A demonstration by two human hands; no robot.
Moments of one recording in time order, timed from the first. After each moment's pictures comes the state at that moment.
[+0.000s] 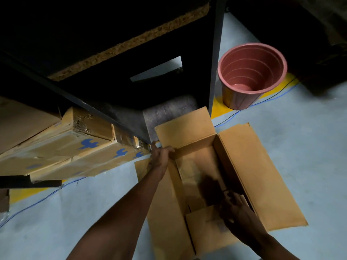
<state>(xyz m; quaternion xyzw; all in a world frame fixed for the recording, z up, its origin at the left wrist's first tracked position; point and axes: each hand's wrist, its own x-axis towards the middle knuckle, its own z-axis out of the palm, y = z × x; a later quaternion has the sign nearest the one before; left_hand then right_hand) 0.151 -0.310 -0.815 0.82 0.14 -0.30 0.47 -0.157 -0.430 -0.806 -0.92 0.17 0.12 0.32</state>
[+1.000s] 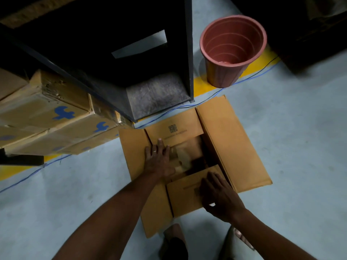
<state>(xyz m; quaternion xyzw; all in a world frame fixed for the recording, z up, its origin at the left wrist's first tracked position) 0.029 -0.293 -0.806 0.85 -0.34 -0.33 -0.23 -0.213 -0.414 -0.827 -0.94 0.10 0.24 0.20</state>
